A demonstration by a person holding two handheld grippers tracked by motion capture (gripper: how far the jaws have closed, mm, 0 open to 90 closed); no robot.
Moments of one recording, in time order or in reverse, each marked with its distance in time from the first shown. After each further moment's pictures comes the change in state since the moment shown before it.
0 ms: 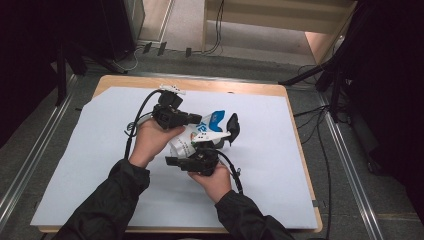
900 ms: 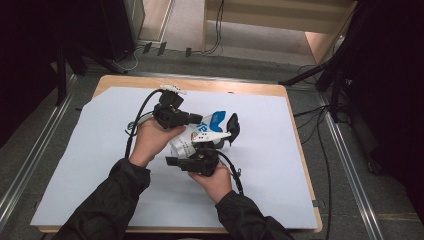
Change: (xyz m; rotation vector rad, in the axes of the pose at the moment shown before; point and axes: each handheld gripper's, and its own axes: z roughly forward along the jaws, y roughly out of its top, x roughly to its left) left arm 0.000 0.002 0.001 0.007 -0.007 0.001; right arm 0.002 0.000 -0.002 0.004 -0.005 -0.002
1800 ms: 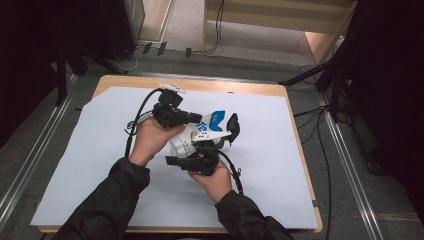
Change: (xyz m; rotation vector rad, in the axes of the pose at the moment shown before) left arm 0.003 0.001 -0.001 -0.003 0.000 -0.004; right arm 0.001 0.003 -0.001 0.002 0.005 0.021
